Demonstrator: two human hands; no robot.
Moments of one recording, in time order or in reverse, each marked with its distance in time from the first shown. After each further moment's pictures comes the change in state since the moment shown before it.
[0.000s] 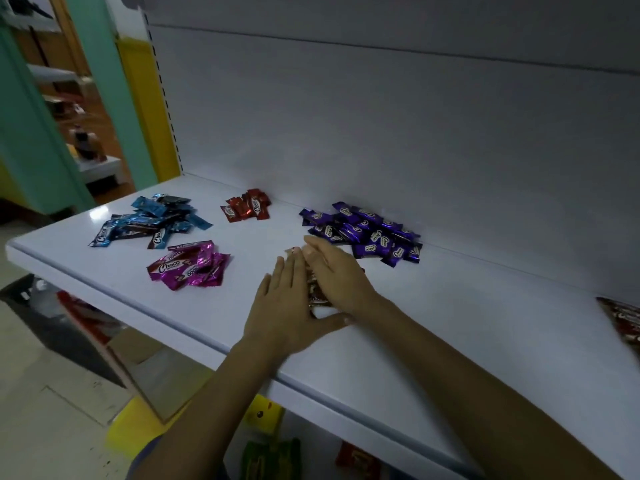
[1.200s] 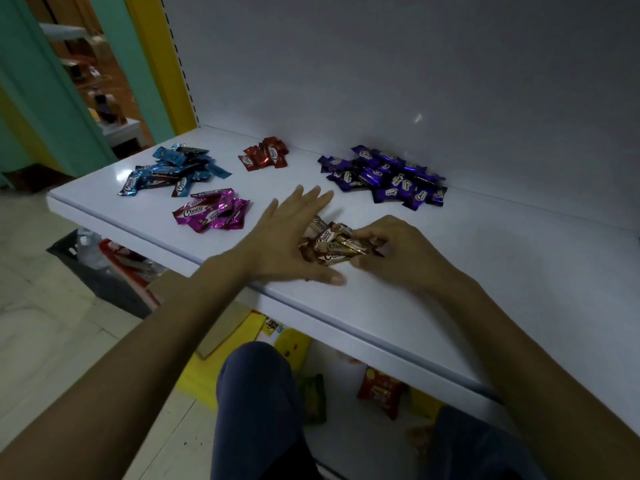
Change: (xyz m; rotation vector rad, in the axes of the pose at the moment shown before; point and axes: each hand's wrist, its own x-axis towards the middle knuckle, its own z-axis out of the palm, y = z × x) left_hand -0.002 -0.030 -0.045 -0.043 -0.197 0.251; right_hand -0.057 0.018 -0.035 -0.281 -0.073 -0.018
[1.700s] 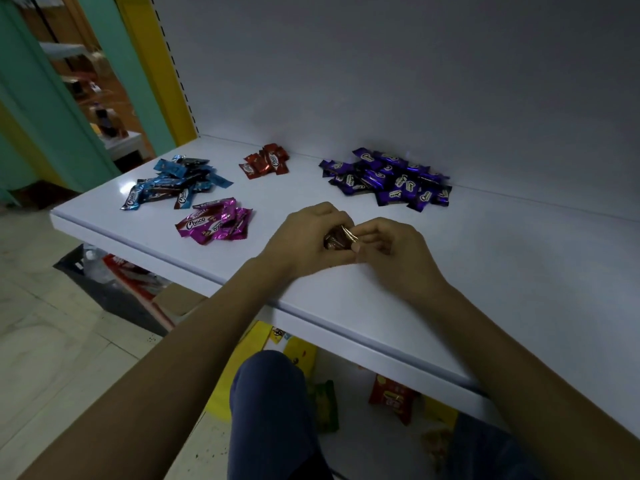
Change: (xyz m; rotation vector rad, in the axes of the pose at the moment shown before) left_hand 0.036 -0.004 0.022 0.030 0.293 0.264; right_hand 0.001 -0.007 0.023 0.393 0.215 0.057
